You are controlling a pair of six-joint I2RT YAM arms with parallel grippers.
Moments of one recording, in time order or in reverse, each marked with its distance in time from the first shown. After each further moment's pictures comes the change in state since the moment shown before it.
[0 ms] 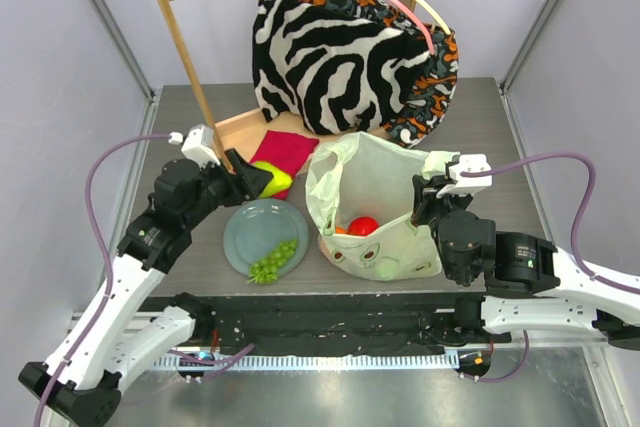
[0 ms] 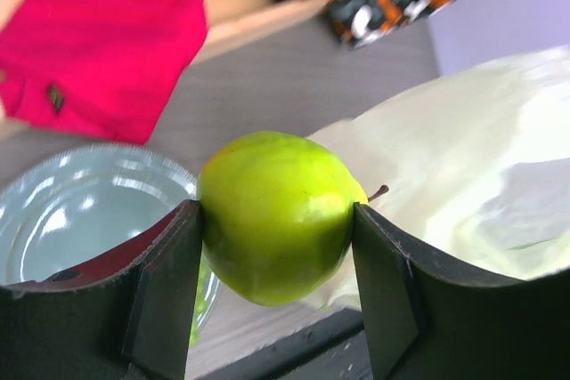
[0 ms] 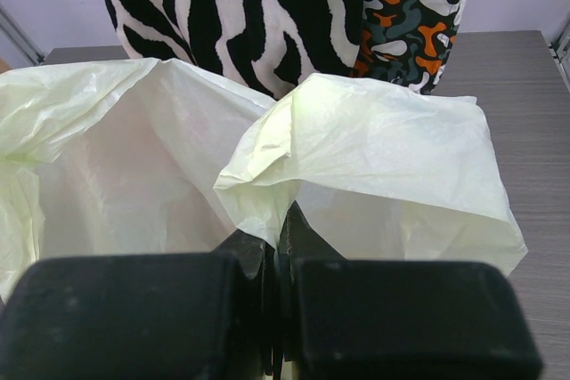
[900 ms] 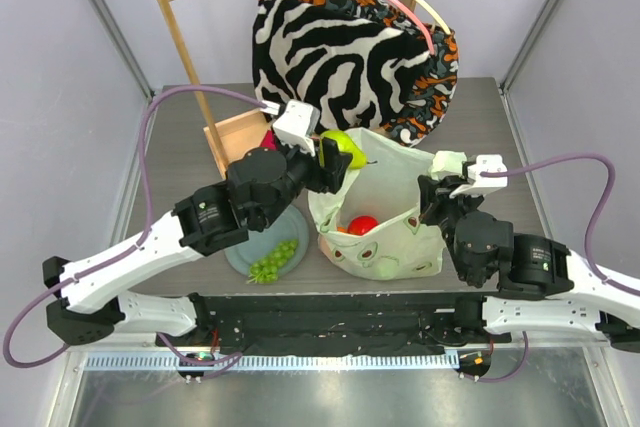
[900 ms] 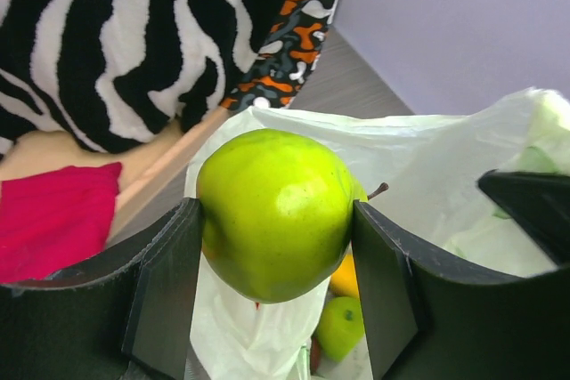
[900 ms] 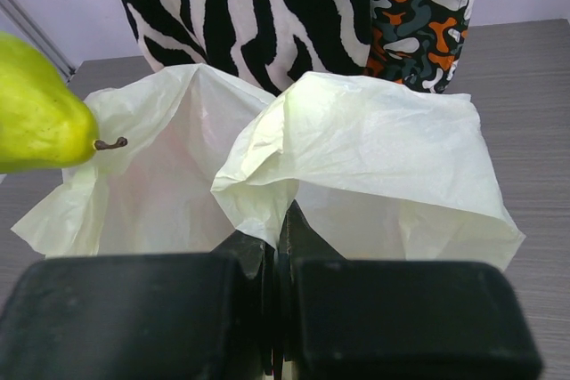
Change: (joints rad) left arm -0.703 0.394 0.508 0.147 -0.586 0.372; right arm 0.000 -0.040 0.000 -0.011 -0.027 0.036
